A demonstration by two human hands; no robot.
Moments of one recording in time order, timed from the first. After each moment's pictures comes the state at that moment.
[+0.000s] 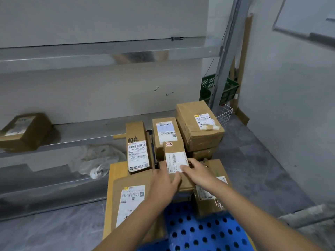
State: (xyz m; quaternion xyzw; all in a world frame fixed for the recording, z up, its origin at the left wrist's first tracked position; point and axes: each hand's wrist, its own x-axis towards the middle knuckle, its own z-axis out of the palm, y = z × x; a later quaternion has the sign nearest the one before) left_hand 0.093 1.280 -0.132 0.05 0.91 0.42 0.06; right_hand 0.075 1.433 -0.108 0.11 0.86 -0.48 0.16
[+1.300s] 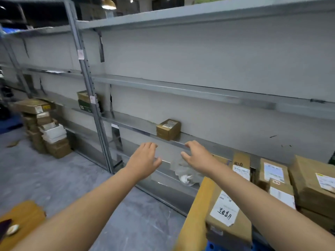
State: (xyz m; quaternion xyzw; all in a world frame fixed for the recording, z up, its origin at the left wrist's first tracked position) left_hand 0.290 0.966 0.028 -0.14 0.97 0.06 -0.17; right_hand 0.166 1.139 0.045 -0.38 0.89 -0.25 0.04
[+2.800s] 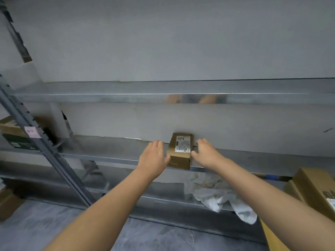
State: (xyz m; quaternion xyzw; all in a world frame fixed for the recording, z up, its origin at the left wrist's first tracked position) left_hand -0.023 0.622 -0.010 -0.03 0.99 0.09 -0.12; right_hand -0.090 0.811 -0.006 -0.15 0.95 -0.26 0.07
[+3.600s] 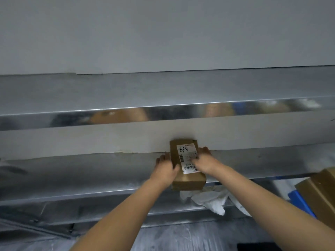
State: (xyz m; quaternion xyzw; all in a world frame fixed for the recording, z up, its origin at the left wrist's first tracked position) left_hand -0.219 0.562 -0.119 0.01 0.95 0.28 0.10; right_hand -0.239 0.721 -0.084 0.03 0.94 -0.28 0.18
